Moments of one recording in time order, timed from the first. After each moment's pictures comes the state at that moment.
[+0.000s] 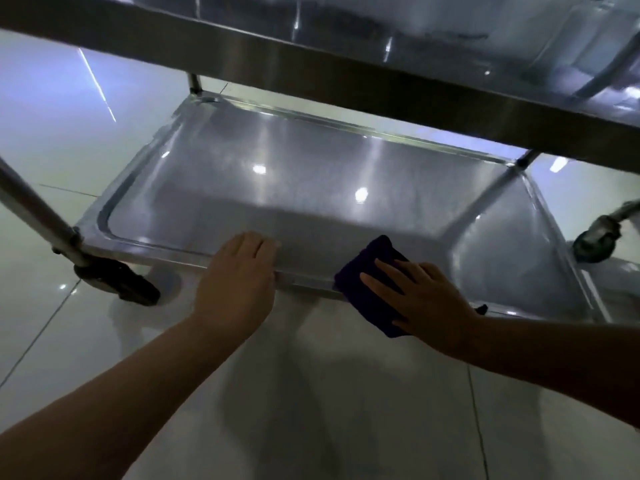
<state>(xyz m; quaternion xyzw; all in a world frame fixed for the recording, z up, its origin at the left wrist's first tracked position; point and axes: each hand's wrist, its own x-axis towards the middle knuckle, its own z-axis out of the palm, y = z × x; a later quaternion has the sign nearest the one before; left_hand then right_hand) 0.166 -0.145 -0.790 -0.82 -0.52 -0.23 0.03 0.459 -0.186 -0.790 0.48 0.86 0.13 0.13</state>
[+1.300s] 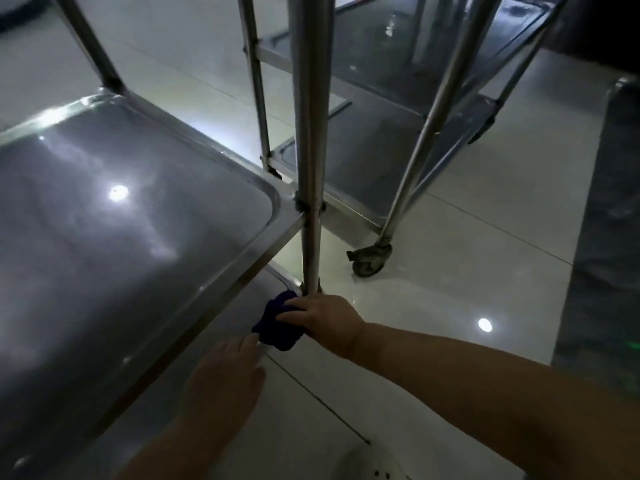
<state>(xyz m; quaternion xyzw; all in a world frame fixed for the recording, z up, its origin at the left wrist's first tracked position) 0.497 -0.206 -0.649 -0.98 -0.12 0.04 -0.13 0.656 -0.352 -0.682 0.80 0.58 -0.04 -0.17</state>
